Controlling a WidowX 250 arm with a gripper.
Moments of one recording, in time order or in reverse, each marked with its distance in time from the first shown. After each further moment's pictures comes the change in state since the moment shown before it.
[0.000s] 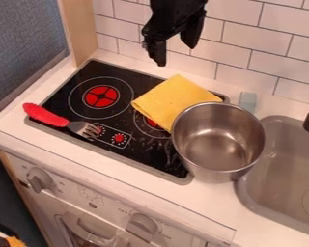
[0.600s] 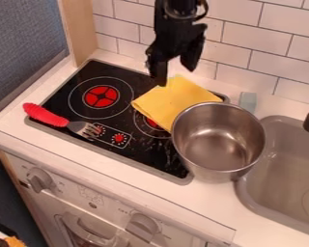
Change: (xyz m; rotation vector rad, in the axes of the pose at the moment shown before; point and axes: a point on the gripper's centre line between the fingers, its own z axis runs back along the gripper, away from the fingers) arm -0.014 0.008 -0.045 0.118 0.069 -0.027
